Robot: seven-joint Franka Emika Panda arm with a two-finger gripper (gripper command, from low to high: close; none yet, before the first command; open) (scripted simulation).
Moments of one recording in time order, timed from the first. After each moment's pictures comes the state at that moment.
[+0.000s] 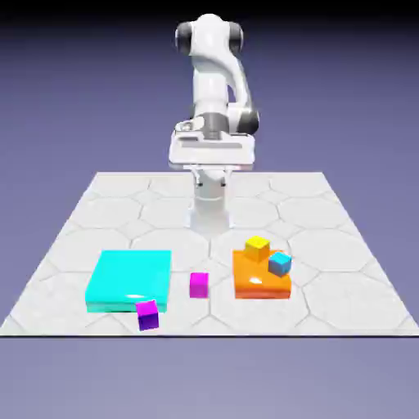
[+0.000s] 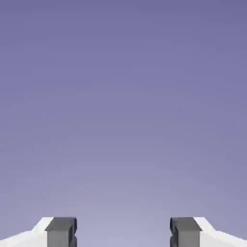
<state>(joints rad) -0.03 -0.57 0.04 -2.80 0.01 3.02 0.78</state>
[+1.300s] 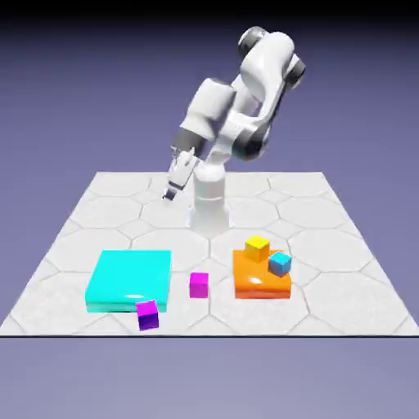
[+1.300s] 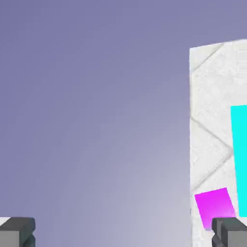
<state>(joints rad) -1.45 -0.68 1.27 -2.39 0.43 2.56 2.03</state>
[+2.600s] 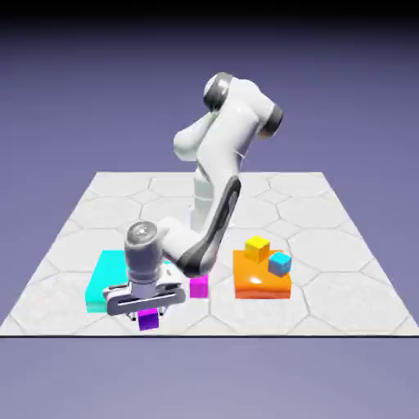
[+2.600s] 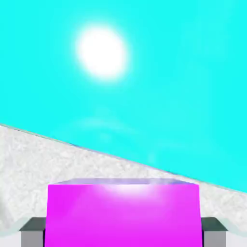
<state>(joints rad) -2.54 -0.79 2.27 -2.10 0.73 2.34 2.90</state>
